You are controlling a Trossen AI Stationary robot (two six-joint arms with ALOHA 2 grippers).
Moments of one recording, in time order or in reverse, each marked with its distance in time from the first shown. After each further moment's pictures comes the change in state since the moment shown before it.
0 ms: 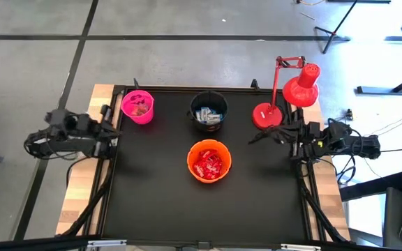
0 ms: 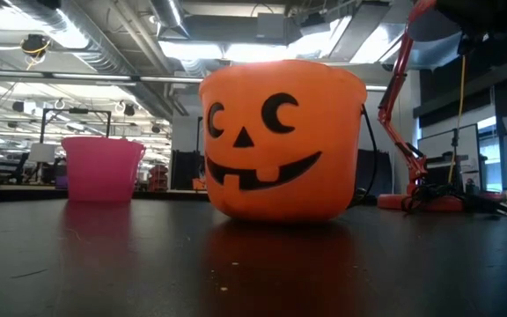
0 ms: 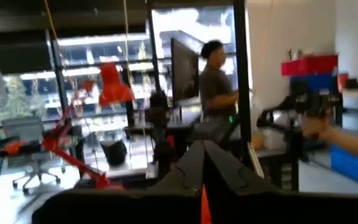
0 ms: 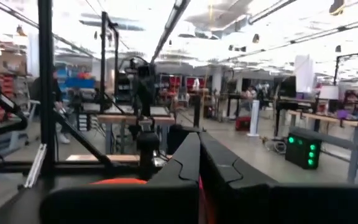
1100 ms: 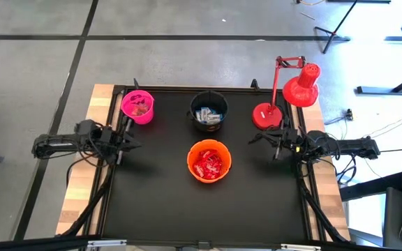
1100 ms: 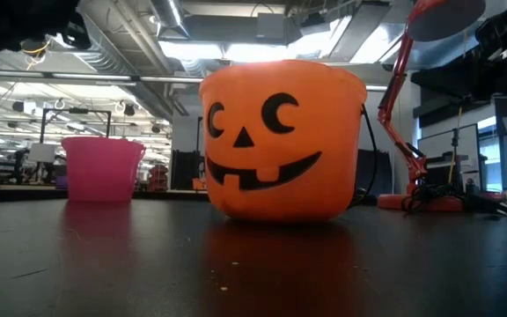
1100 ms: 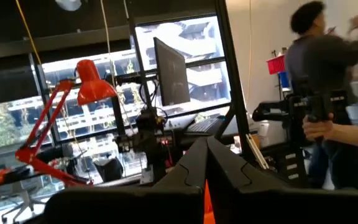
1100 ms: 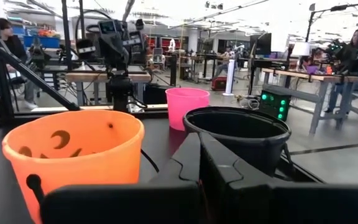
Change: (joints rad) left arm 0.000 0.000 -0.432 0.511 0.086 0.073; right arm 0.000 -0.010 -0.270 0.099 0.130 0.031
